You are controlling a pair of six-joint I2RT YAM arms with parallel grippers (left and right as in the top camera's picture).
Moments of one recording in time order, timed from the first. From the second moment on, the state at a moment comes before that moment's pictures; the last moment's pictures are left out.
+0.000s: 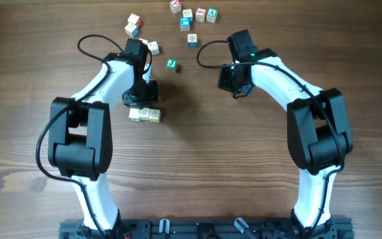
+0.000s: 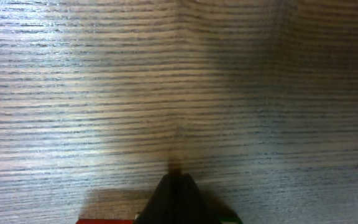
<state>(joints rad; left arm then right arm) -0.18 2.06 1.41 -0.85 0.09 -0.20 0.34 2.14 1.51 -0.65 -0.12 0.56</state>
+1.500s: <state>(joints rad) -0.18 2.06 1.41 -0.88 0.09 -0.22 0.34 2.14 1.51 -0.65 -0.12 0.56</state>
